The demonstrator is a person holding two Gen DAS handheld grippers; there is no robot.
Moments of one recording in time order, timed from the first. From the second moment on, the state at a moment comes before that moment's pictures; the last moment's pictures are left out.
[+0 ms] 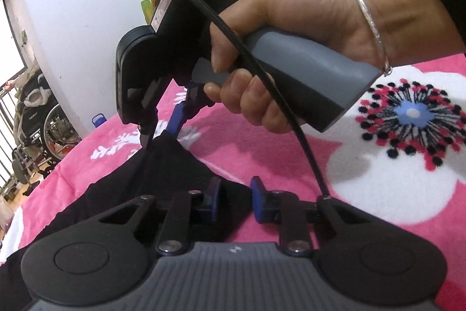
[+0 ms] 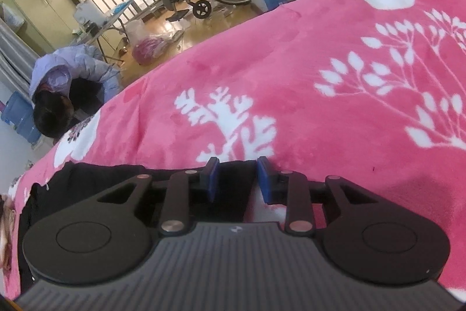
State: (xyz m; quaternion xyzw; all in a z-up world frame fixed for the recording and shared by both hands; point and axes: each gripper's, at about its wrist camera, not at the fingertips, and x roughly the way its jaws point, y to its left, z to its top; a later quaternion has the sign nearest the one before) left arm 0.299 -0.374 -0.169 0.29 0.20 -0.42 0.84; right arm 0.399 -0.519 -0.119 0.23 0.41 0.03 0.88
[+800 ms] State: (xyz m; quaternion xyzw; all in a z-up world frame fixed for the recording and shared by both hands) left arm 0.316 -0.306 -0.116 0.04 0.29 -0.34 0.89; right arm 0.392 -0.496 -0.081 0.25 0.37 0.04 0.89
